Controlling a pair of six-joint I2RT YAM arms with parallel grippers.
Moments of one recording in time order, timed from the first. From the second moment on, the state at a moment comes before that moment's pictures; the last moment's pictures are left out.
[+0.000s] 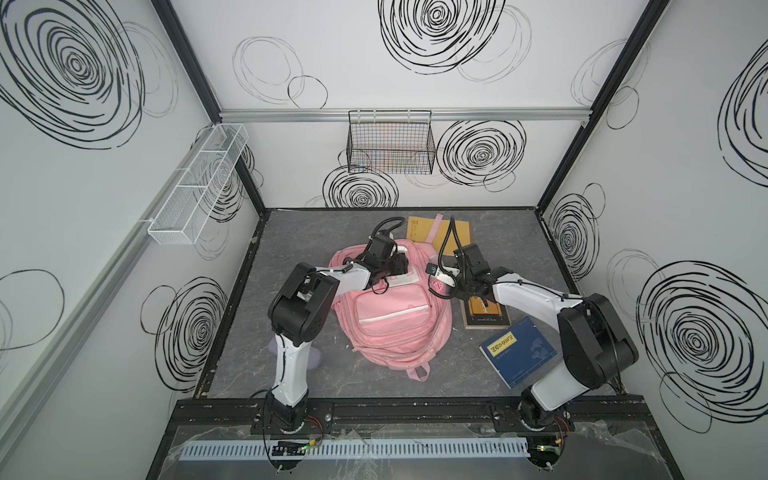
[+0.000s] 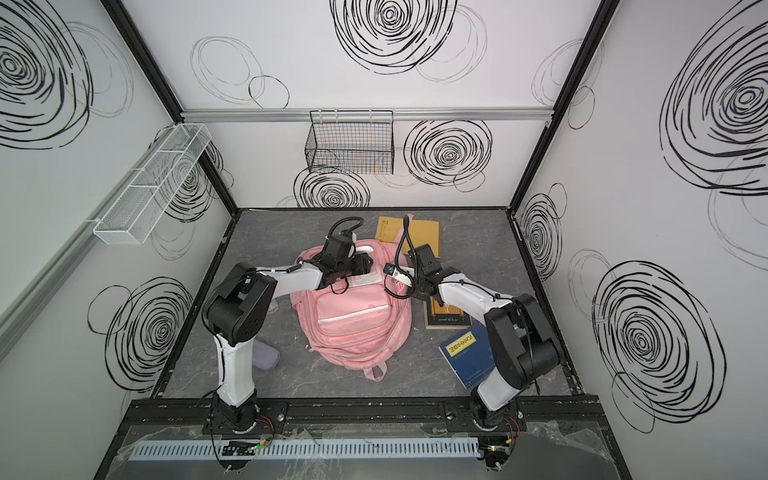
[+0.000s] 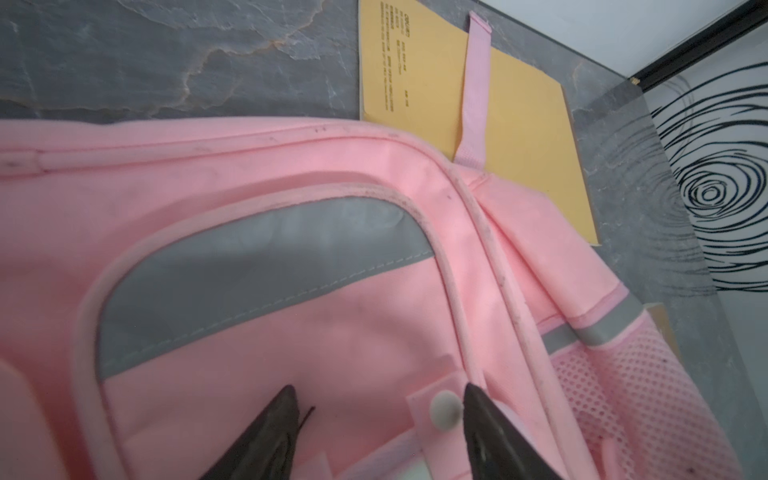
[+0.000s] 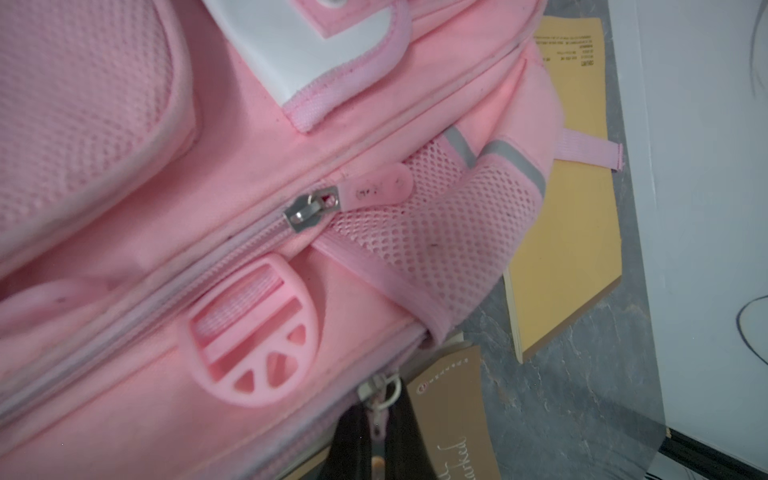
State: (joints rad) left arm -0.48 2.03 1.22 0.08 0.09 -0.59; right arm 0.46 1.58 0.95 -0.31 0.09 -0.80
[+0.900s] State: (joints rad) left arm -0.44 1.91 1.12 0.07 0.06 -0.52; right arm 0.53 1.67 1.18 -0.89 -0.12 -0.17
